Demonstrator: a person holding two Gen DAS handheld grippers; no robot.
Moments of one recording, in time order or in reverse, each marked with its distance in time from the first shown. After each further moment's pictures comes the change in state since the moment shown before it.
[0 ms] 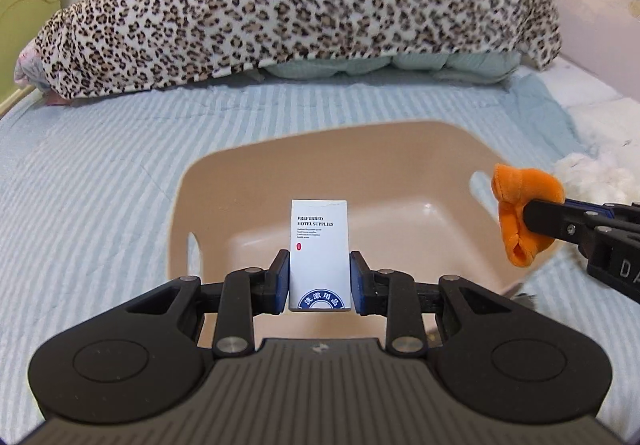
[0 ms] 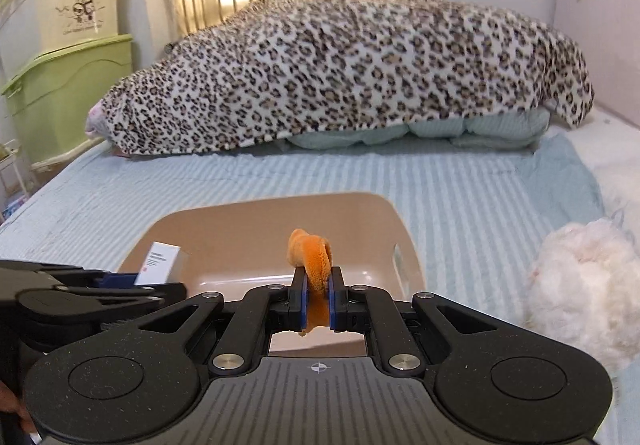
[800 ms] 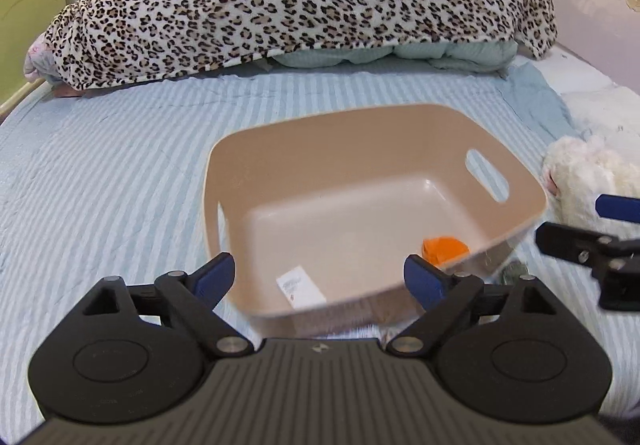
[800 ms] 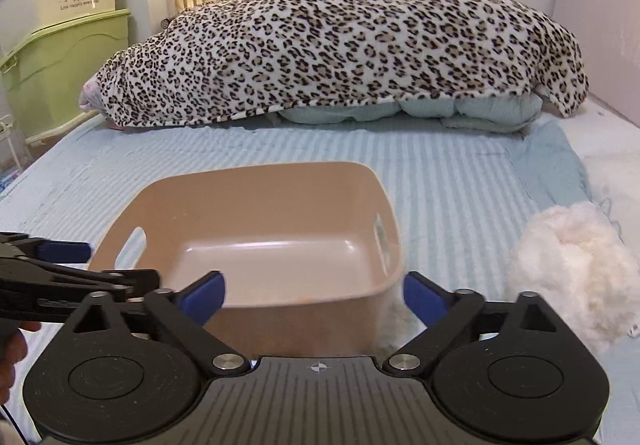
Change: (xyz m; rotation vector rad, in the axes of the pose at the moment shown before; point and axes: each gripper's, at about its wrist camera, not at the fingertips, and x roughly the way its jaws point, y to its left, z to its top) left arm -0.048 0.013 -0.015 0.012 0.038 -0.006; right arm -0.035 -0.015 -0.017 -0.038 0.069 -0.016
